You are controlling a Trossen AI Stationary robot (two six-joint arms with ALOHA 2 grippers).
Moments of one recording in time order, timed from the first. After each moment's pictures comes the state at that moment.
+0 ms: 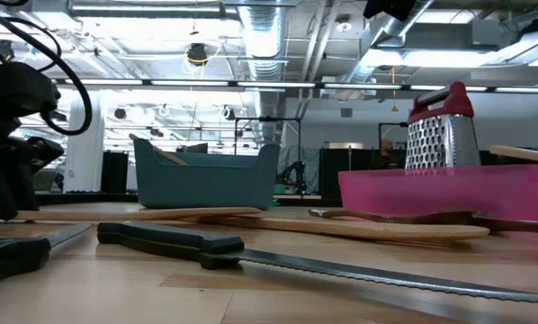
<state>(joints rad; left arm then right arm) -0.70 1.15 0.21 -0.09 -0.44 -0.67 0.07 1.30 1.44 -1.00 0.05 0.24</state>
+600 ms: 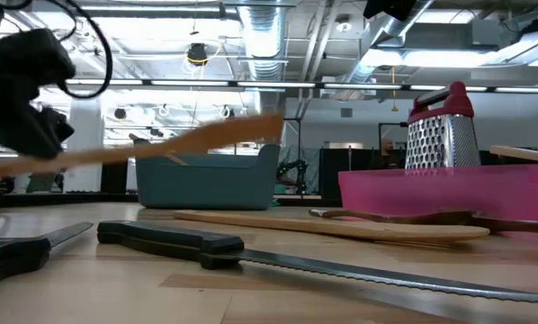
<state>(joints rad) -0.64 0.87 0.21 -0.06 -0.46 -0.69 0.07 1.30 1.44 -1.00 0.05 0.24</state>
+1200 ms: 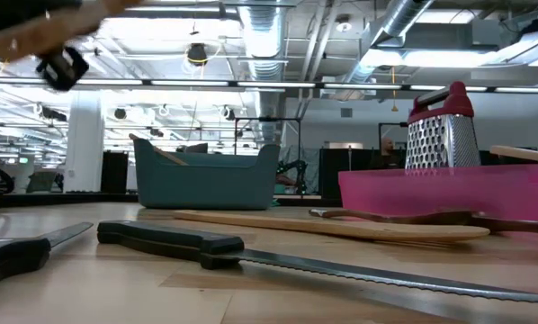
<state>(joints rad) -0.65 0.52 0.21 0.20 -0.48 -0.55 0.14 1.20 1.44 -1.01 0.05 0.26</state>
